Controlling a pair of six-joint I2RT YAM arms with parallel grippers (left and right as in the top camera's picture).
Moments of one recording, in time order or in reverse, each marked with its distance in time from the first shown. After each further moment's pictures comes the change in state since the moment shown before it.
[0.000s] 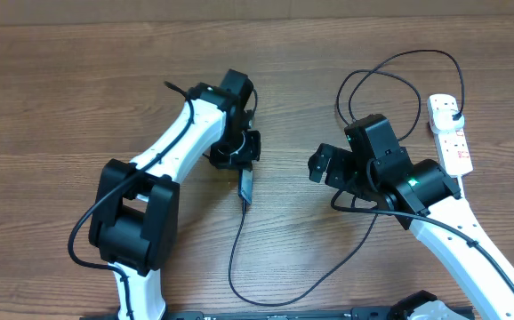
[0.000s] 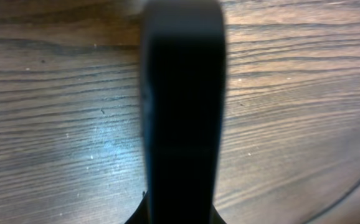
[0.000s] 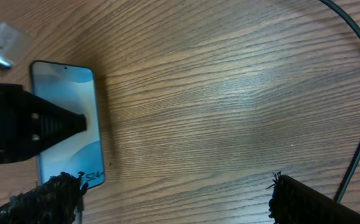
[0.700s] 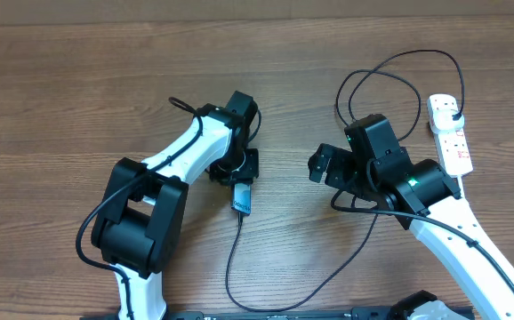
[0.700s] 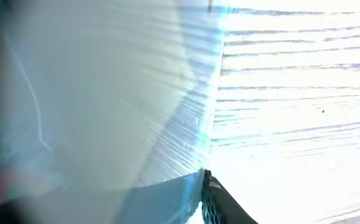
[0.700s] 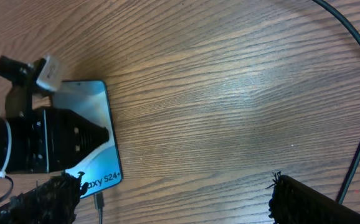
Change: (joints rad) left arm -0.032 -0.004 -0.159 0.114 -0.090 -0.051; right arm 0.000 0.000 0.000 -0.001 0.000 0.000
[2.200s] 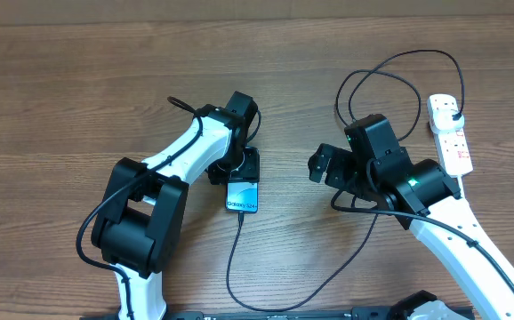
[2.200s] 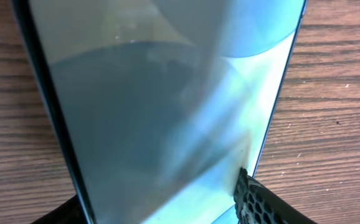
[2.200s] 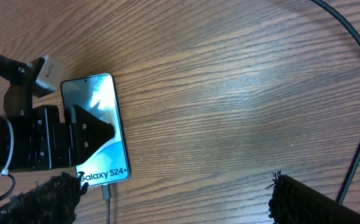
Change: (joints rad) left arm 0.000 0.000 -0.005 0.016 -0.038 -0.004; right arm 0.000 0.000 0.000 0.000 0.000 0.000
